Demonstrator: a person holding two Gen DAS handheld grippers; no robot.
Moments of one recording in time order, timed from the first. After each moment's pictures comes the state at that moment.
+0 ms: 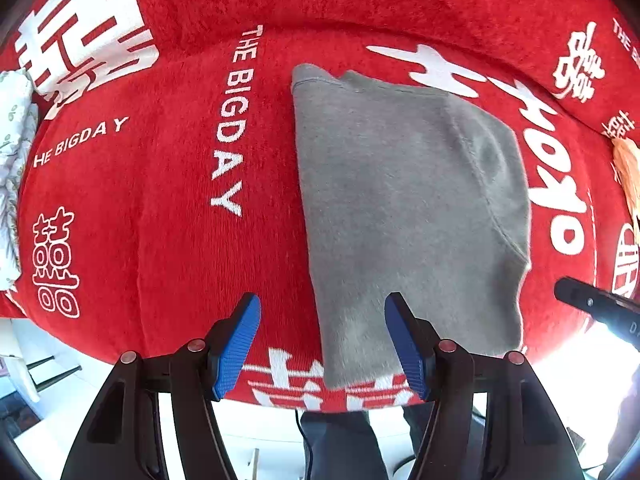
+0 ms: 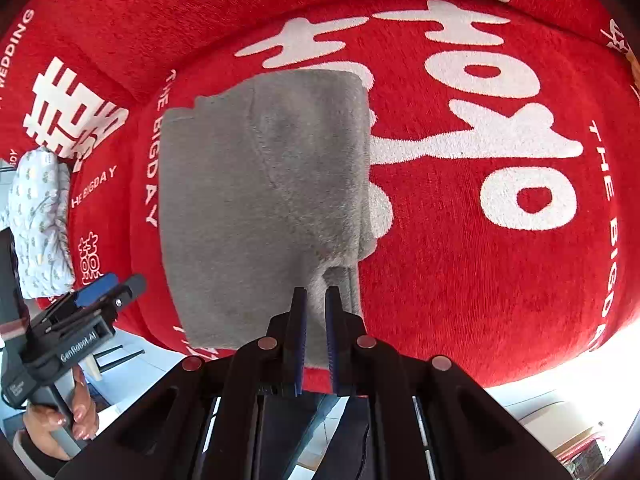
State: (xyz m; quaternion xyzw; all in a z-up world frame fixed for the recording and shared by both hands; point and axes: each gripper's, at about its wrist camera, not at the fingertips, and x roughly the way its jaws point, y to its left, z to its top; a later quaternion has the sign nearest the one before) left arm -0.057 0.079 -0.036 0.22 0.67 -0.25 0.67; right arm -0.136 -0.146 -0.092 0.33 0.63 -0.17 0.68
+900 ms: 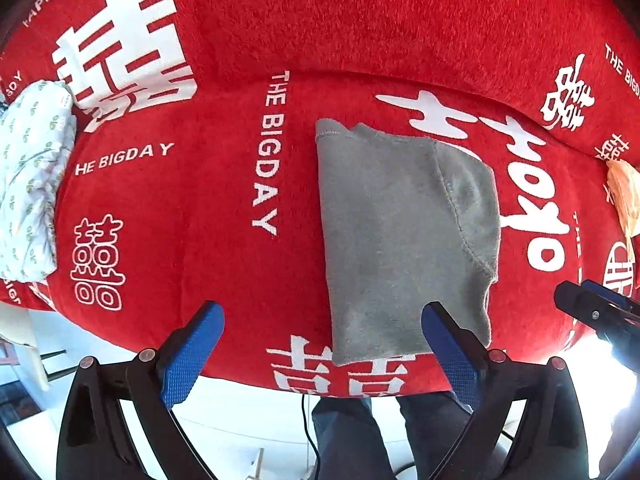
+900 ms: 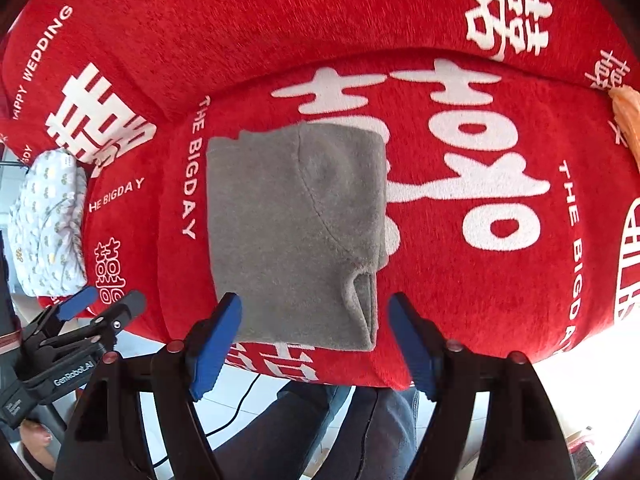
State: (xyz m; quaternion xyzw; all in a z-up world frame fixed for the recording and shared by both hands) left arm -0.053 0.083 0.046 0.21 0.64 -0.23 0.70; right arm -0.123 -0.124 -0.009 0.29 0.61 -0.19 0.71
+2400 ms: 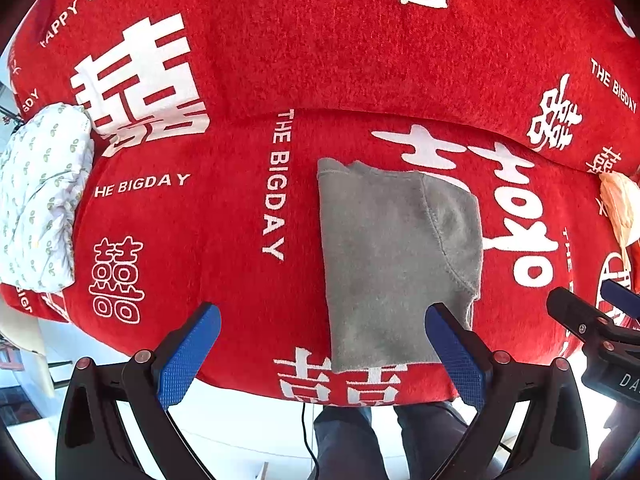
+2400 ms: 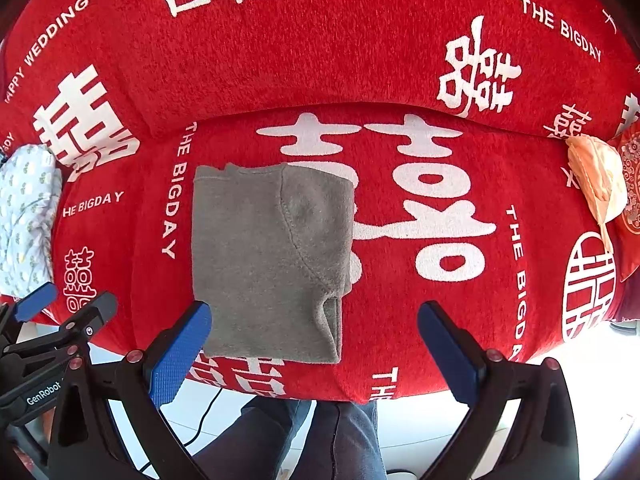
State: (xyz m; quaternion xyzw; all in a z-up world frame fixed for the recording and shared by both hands) left arm -0.059 0.078 0.094 0.21 0.61 -0.23 0.73; right arm -0.115 -0.106 0.040 0.21 0.60 -0.25 0.73
